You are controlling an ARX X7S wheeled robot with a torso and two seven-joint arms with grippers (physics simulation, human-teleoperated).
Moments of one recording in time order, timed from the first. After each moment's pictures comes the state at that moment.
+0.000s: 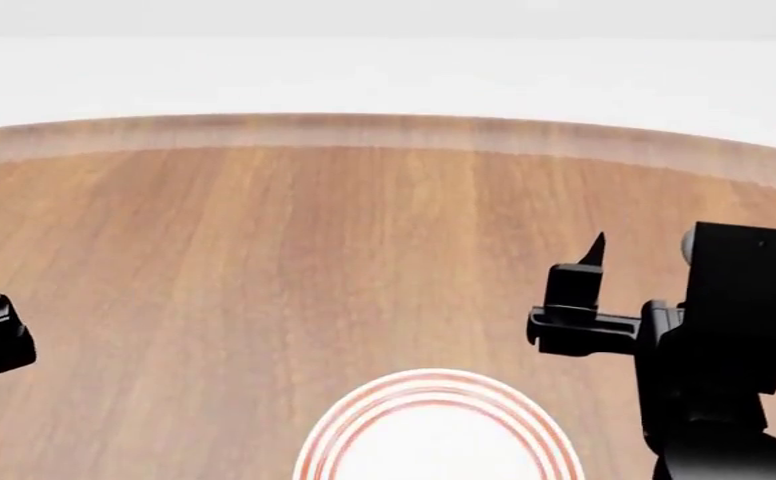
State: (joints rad) left arm -0.41 -0.16 -0.12 0.31 -0.18 -0.74 -0.37; right arm 0.57 0.24 0.10 -0.38 0.27 1.02 0.14
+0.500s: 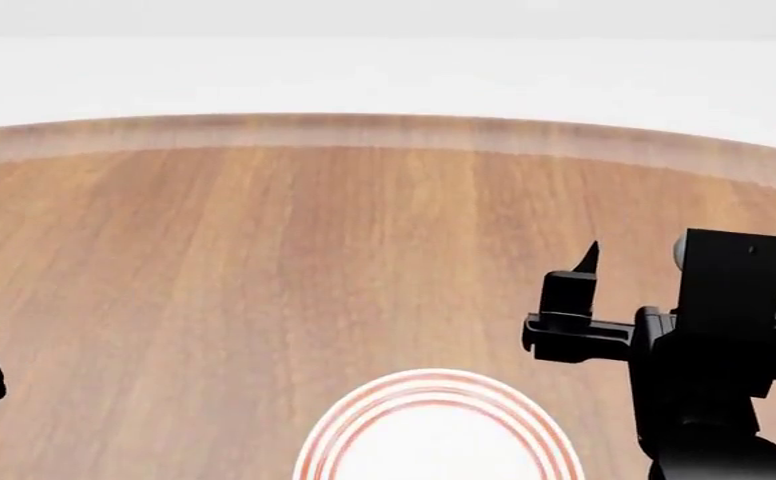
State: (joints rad) left arm -0.37 -0.17 -0.20 0.18 -0.19 -0.68 -0.40; right arm 0.56 0.24 0.09 -0.36 0.28 1.00 0.14
